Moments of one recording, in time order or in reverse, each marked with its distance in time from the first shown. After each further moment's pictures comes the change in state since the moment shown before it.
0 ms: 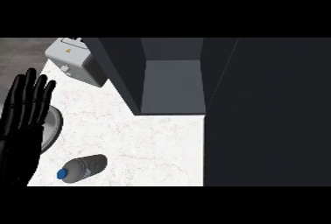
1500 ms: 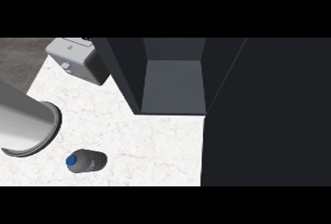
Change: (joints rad) left arm 1.179 -0.101 -0.181 -0.283 0.263 -0.222 -0.665; right arm 0.575 -0.020 0.045 -0.320 -0.244 0.238 0.051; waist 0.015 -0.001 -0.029
